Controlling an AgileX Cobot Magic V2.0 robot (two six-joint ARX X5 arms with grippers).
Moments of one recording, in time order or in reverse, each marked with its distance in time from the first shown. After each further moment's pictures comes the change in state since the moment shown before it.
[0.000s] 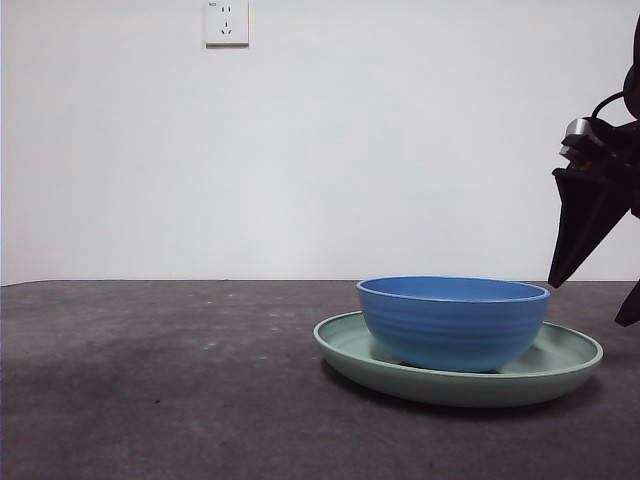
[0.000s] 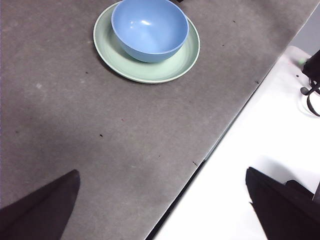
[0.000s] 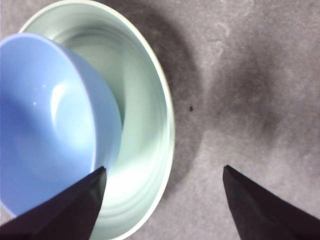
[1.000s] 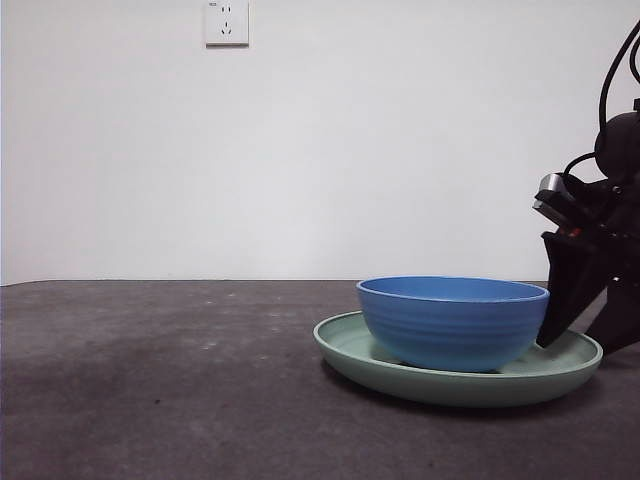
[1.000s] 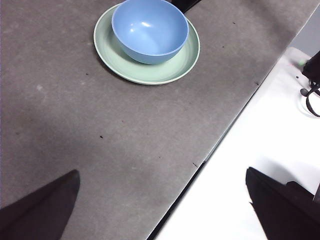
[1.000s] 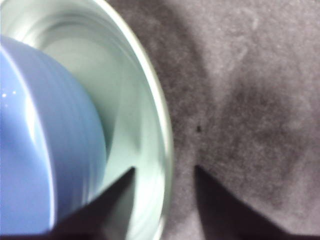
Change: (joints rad) left arm 0.000 0.000 0.000 0.005 0.000 0.000; right arm 0.032 0.162 0.000 0.101 -0.058 0.001
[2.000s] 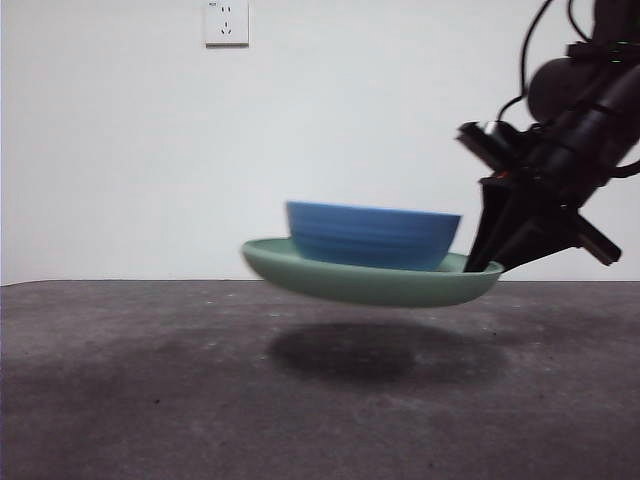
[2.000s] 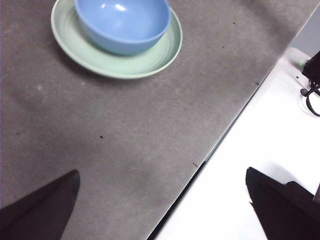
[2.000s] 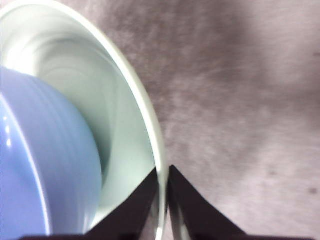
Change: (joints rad) left arm 0.000 0.000 0.000 0.000 0.000 0.000; right arm 0.157 -0.001 0.183 -0.040 -0.022 0.227
